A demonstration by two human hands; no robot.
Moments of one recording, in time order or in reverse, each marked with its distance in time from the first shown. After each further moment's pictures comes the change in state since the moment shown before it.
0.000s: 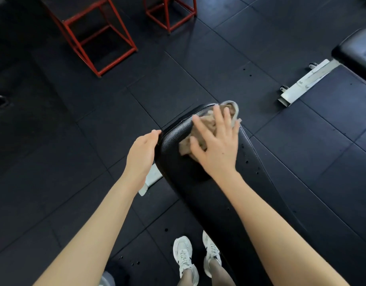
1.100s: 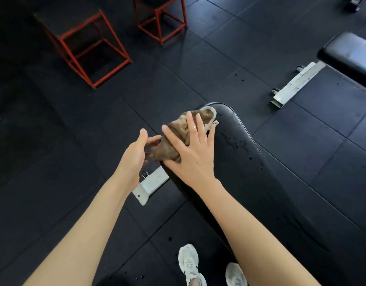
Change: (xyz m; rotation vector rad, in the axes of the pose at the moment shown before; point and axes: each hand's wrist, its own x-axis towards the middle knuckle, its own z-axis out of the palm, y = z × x) left_hand -0.002 -0.005 -0.026 -0.102 -0.074 -0.061; right_hand -0.017 -0.061 0.010 -0.008 -0.057 -0.091
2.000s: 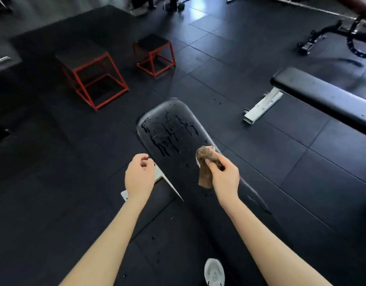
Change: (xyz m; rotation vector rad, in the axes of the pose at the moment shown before) left_hand -0.197 -0.082 0.089 0.237 0.417 0.315; right_hand -0.193 0.047 -0.192 0.833 0.122 0.845
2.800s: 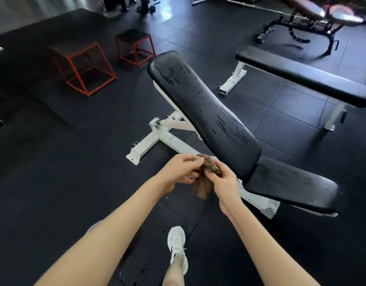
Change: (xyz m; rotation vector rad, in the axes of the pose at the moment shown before) left_hand -0.343 -0.143 -0.213 -0.181 -1.030 0.021; right_hand -0.487 0.056 -0.060 0.239 -0.066 0.130
